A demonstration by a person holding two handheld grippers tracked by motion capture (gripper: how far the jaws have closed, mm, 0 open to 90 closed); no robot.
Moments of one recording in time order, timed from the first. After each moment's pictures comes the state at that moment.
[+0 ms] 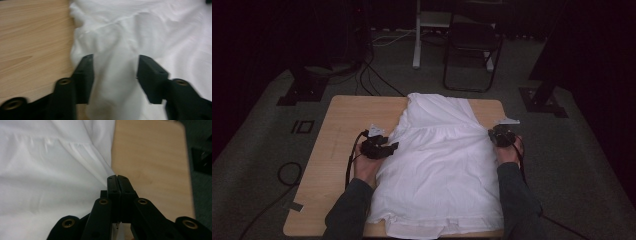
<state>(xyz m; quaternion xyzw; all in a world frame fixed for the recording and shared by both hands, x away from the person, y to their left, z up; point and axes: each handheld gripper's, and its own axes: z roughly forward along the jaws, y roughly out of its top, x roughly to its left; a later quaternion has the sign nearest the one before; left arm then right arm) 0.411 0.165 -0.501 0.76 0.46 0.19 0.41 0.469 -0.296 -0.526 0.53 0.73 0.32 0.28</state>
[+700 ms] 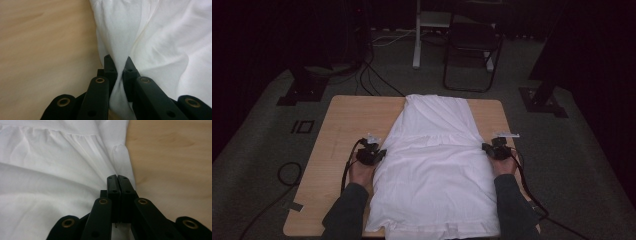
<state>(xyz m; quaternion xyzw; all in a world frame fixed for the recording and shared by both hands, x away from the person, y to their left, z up) 0.403 0.196 -0.550 0.79 0.48 0.18 0.34 0.441 -0.293 -0.564 0.55 0.72 0.37 0.19</state>
